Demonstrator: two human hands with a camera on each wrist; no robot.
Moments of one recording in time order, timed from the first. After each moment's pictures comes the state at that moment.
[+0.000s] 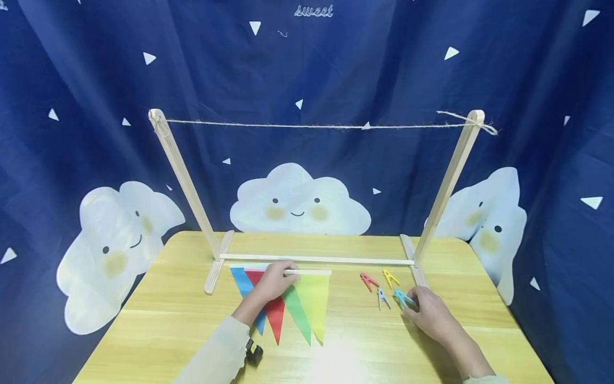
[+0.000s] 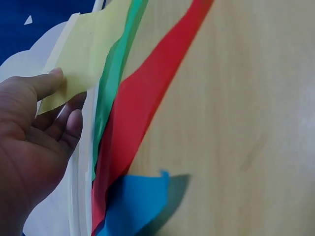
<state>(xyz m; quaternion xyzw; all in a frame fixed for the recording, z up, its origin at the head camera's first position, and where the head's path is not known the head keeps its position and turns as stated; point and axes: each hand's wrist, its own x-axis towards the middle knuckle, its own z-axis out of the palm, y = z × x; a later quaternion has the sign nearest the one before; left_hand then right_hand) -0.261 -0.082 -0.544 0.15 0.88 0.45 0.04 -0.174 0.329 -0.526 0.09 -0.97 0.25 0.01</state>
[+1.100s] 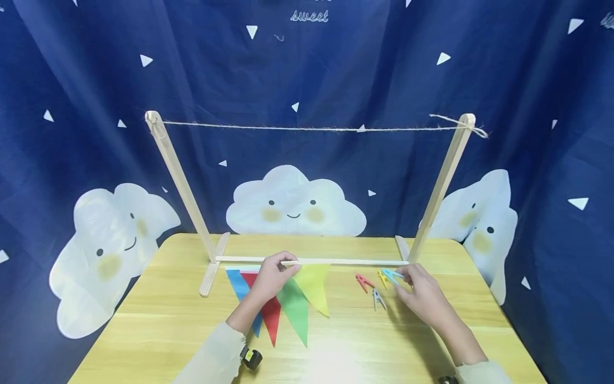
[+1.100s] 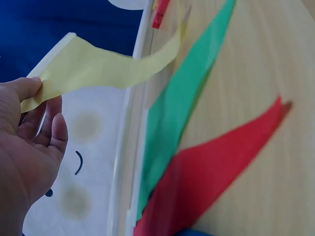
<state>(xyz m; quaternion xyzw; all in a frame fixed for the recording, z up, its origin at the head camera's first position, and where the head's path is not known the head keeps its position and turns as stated) -0.245 -0.067 -0.507 0.14 0.79 0.59 -0.01 -0.186 0.316 -0.489 0.16 -0.93 0.23 0.22</state>
